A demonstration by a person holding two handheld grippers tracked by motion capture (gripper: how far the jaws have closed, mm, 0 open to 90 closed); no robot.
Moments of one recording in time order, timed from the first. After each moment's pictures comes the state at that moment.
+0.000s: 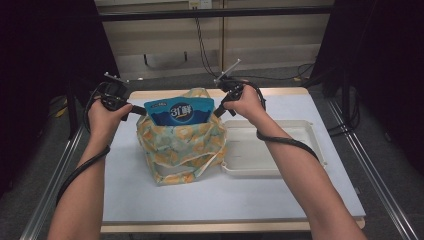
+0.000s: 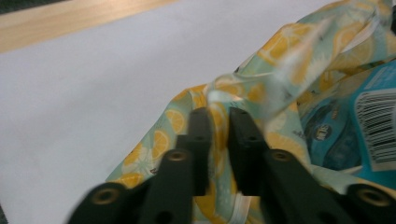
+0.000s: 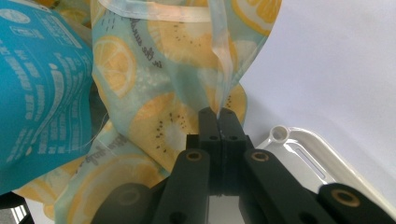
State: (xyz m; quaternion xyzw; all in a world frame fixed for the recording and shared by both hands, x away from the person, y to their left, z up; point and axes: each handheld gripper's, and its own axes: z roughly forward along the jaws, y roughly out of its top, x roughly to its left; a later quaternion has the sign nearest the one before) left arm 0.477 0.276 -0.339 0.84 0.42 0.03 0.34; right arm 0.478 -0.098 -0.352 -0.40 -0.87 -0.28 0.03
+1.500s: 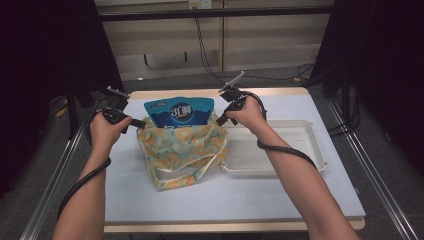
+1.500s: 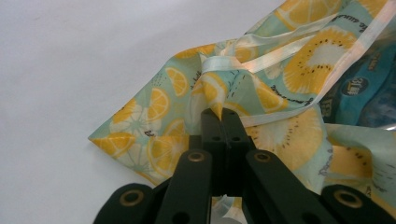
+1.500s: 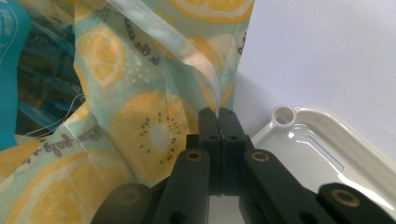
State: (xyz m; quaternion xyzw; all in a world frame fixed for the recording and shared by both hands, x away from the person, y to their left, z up) left arm 0.463 0.283 -0.377 0.84 0.44 -0.01 0.32; right arm 0.473 -0.107 -0.390 -0.43 -0.86 -0.29 0.05
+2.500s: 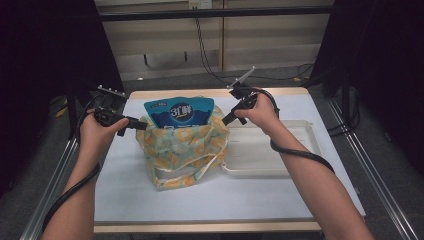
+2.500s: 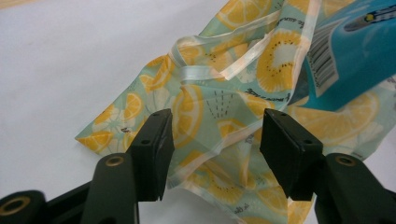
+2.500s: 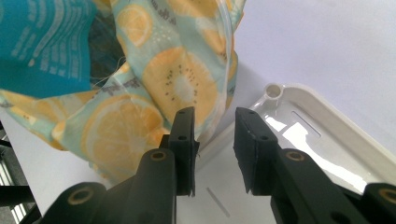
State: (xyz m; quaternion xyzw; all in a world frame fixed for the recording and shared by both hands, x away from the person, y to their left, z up) left arm 0.430 0.281 -0.345 0.84 0.42 0.01 0.35; right arm 0.447 -0.128 -0.356 -0.42 -0.86 -0.29 0.03
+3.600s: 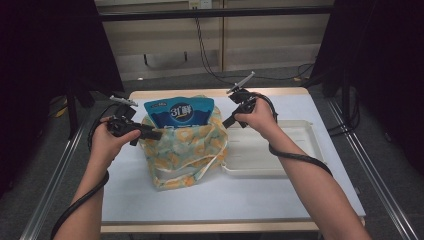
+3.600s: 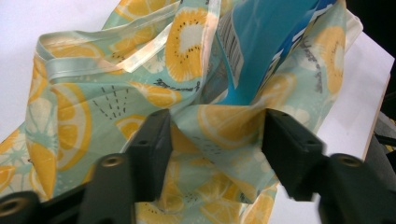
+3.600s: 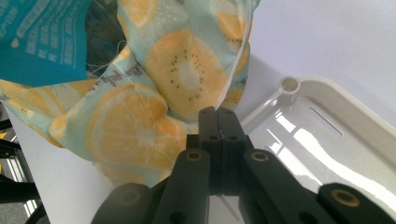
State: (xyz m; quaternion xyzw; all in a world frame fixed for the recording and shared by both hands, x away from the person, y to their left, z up) left arm 0.413 0.250 -0.363 0.85 0.34 -0.04 0.39; right arm 0.445 -0.126 -0.371 -0.42 -0.86 -0.30 0.05
